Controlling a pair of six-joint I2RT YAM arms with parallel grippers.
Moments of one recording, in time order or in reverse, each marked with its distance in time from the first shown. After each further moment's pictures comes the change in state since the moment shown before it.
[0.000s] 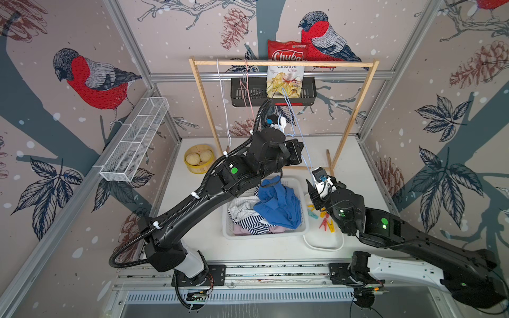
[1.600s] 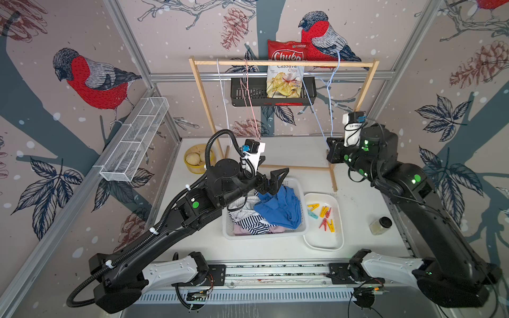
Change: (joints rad) left arm 0.063 -0.467 -0.590 0.235 0.104 0.528; right arm -0.588 0.343 0.736 -0.387 -0.579 0.396
